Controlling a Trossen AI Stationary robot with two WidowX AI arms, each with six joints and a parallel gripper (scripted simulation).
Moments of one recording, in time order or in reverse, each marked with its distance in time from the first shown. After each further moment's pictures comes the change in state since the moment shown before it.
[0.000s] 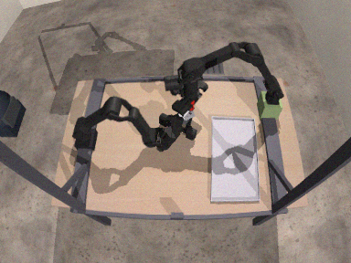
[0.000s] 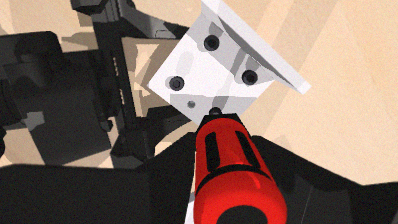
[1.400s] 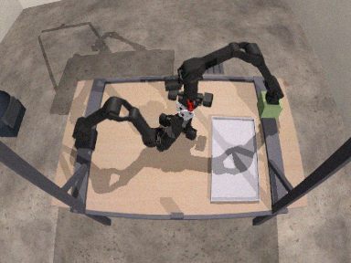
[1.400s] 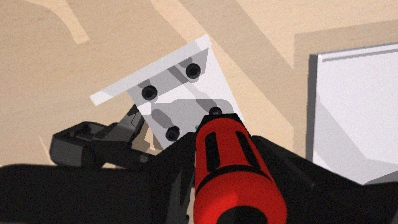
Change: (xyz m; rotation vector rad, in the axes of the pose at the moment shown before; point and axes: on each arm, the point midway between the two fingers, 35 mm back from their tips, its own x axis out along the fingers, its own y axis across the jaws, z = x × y) left arm 0.000 0.000 0.000 0.000 0.000 0.000; right arm 0.000 0.000 -0.001 1.155 0.005 -0.003
